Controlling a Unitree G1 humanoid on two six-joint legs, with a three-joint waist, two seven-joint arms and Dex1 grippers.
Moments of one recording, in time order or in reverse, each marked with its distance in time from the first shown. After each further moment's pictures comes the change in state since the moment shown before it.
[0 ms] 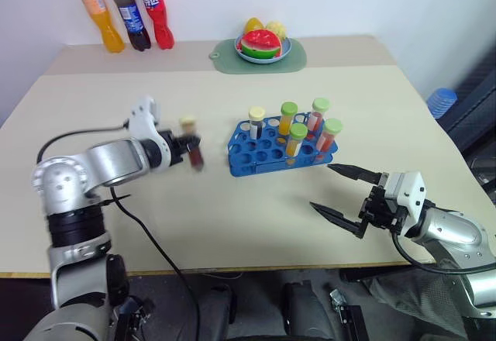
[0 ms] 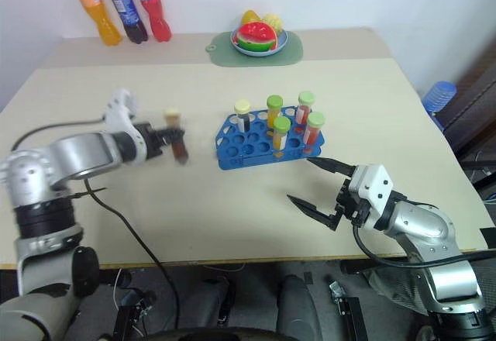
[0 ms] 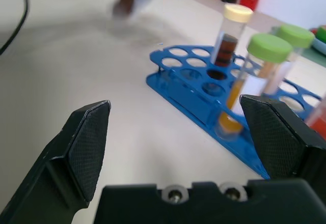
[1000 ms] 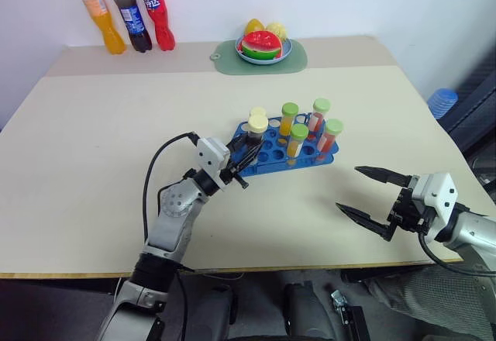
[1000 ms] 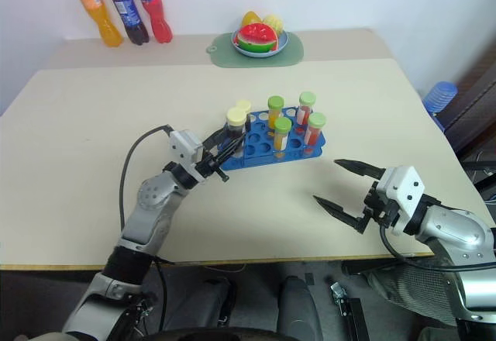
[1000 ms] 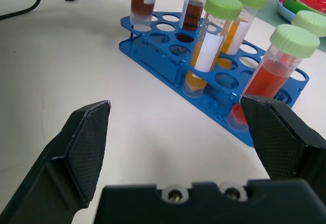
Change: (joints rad) left arm 0.232 -0.406 -0.536 0.352 1.316 -1.509 -0.941; right arm 0.109 -0.072 -0.176 0.013 0.015 0.019 0.043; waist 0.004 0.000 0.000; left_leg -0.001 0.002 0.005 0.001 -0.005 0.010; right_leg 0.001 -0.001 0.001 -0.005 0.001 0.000
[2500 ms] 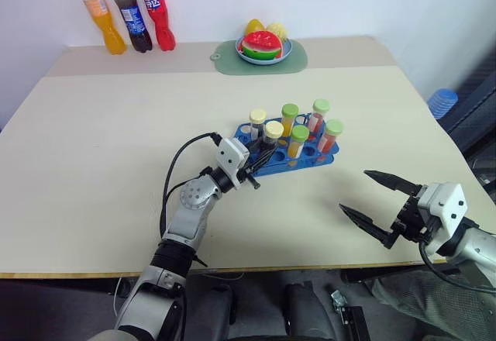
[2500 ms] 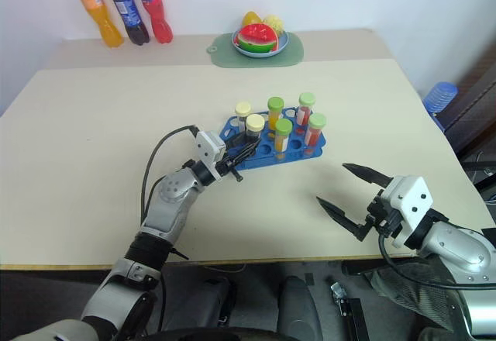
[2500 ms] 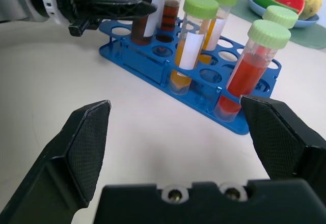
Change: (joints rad) left arm -0.090 -0.083 0.014 0.204 0.057 -0.016 -0.085; right arm 0.111 0.052 -0.035 -0.115 0.003 0.030 -0.138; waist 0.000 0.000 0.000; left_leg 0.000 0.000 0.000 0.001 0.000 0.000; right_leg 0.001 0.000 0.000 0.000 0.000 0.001
